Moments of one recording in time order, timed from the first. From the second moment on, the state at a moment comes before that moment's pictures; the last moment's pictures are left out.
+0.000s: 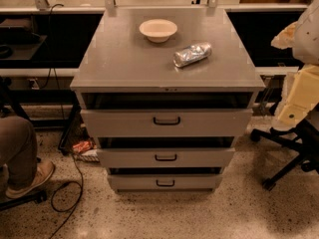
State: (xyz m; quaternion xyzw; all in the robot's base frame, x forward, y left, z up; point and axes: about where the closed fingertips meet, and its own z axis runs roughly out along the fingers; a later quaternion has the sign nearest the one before) arm 0.438 -0.214 0.987 -0.60 0.78 -0.05 0.18
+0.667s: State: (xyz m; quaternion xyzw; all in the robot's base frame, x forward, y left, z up) arm 0.434 -0.210 0.975 -0.61 0.77 -0.04 0.17
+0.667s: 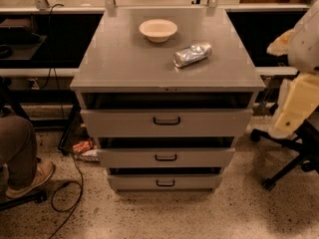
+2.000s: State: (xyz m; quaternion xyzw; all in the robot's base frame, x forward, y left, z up) arm 0.378 -0.136 0.835 -0.65 0.74 0.06 0.17
